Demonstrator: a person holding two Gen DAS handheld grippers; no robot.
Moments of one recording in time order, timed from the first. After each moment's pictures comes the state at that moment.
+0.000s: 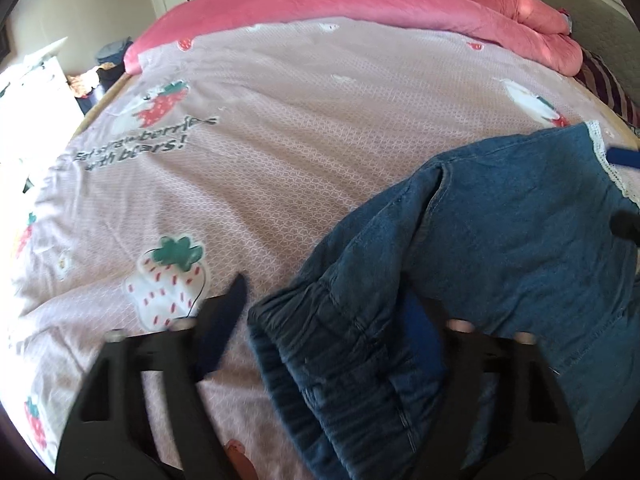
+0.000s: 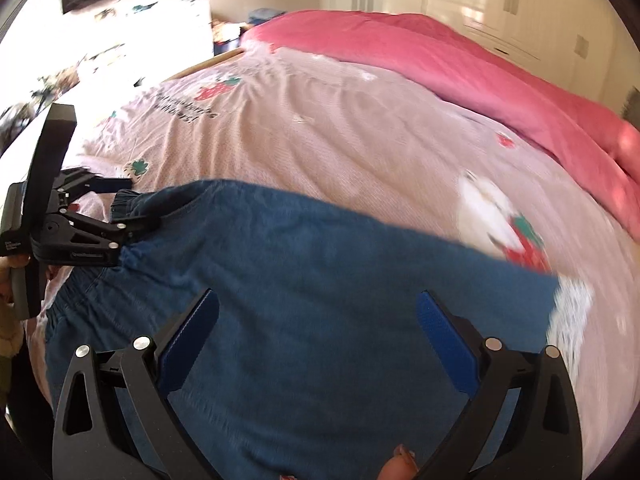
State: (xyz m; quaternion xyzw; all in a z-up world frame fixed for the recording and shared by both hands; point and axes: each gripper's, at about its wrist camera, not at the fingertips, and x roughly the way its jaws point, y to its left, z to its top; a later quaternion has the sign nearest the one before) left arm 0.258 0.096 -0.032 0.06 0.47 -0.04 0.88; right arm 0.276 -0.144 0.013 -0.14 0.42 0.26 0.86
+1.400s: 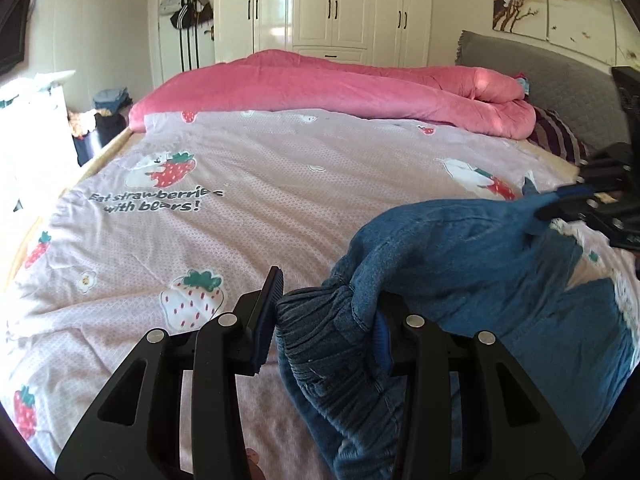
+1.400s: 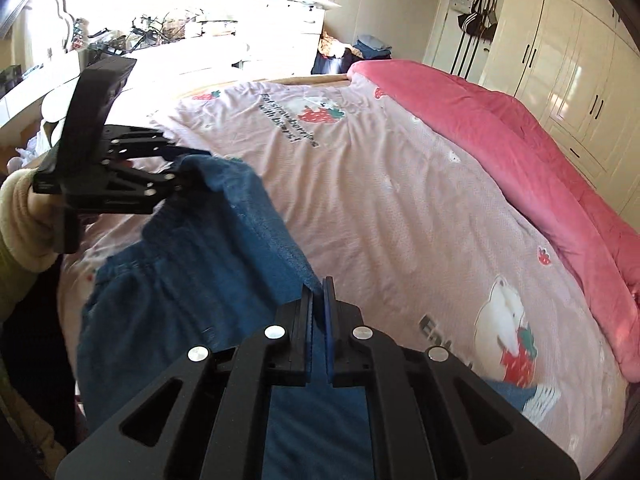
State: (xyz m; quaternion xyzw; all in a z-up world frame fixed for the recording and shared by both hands) left arm 0.173 0.103 0.029 0.03 0.32 -0.09 0.94; right arm 0.193 -0.122 0.068 -0.24 0.33 0.38 0.83
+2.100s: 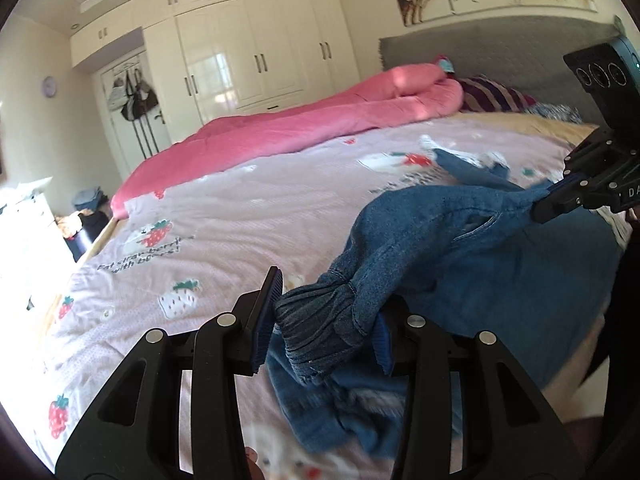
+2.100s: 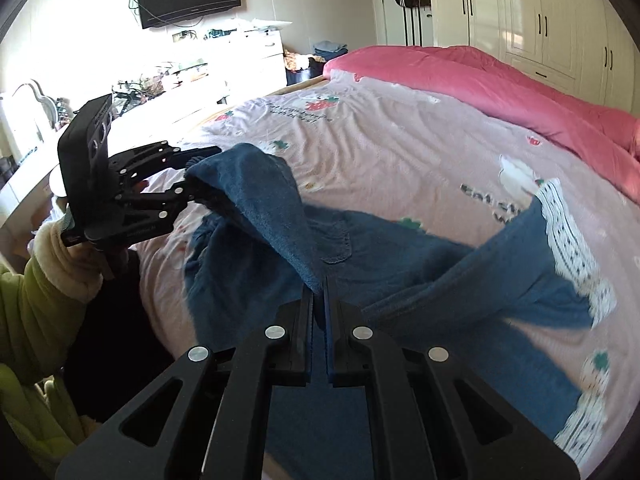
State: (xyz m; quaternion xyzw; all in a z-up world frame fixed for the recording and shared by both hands) left arm 0.039 0.057 0.020 0.16 0.22 -0.17 0.95; right arm 0.048 -0.188 0.034 -0.08 0.36 0.36 0.85
